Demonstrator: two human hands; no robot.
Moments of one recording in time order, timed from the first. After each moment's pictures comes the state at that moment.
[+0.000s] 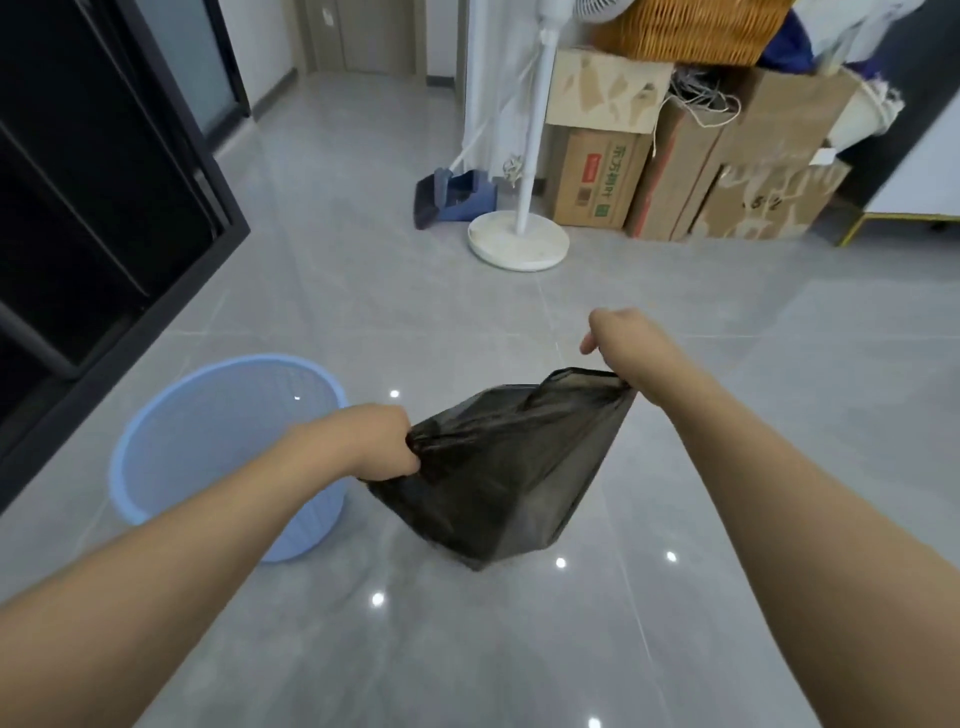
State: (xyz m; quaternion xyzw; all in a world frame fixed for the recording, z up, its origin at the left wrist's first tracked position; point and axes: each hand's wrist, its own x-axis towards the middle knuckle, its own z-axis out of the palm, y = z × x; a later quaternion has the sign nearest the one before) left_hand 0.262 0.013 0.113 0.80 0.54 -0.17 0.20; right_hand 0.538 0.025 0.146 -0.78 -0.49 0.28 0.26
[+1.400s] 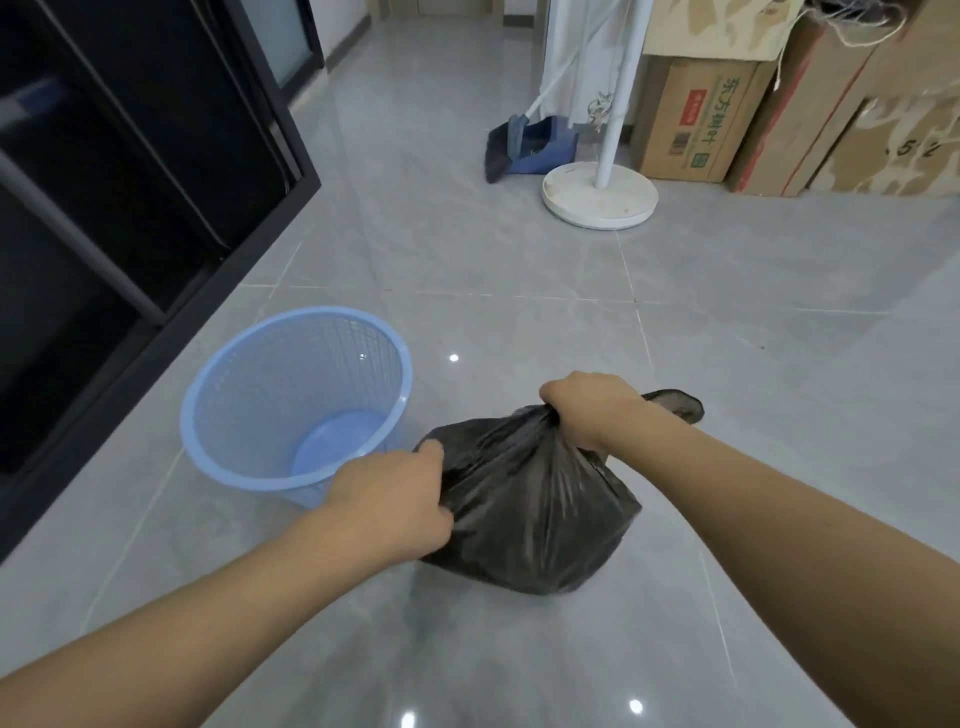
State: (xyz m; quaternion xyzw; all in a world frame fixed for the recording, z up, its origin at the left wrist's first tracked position) left_hand 0.225 -0.051 0.053 0.78 0.60 -0.12 0.12; right_hand 0.449 0.040 0.032 -0.57 -0.80 0.06 -0.17
